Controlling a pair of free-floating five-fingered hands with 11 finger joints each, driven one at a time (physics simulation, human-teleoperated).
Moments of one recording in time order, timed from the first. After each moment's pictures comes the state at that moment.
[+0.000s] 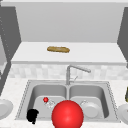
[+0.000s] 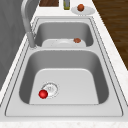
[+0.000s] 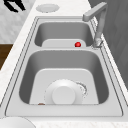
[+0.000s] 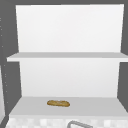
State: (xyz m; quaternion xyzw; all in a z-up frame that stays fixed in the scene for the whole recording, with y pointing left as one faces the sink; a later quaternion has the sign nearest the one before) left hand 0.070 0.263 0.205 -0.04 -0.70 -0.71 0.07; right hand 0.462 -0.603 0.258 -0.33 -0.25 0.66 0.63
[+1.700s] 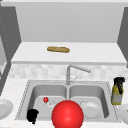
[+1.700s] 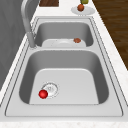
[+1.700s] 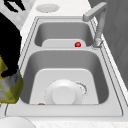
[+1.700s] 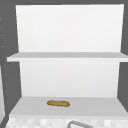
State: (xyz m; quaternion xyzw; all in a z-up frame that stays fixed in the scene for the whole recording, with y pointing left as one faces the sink) left hand 0.070 0.263 0.205 -0.04 -0.70 -0.71 0.07; right hand 0.331 -0.412 0.375 -0.33 -0.25 0.65 0.63
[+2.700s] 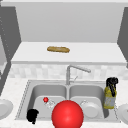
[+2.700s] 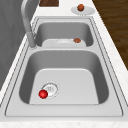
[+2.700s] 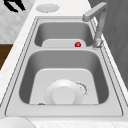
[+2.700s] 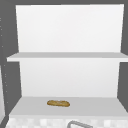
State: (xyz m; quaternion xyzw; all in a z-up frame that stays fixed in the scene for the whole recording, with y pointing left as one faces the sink) left hand 0.070 0.263 0.205 -0.04 -0.70 -0.71 0.07; right hand 0.225 -0.319 0.457 -0.31 -0.26 0.65 0.64
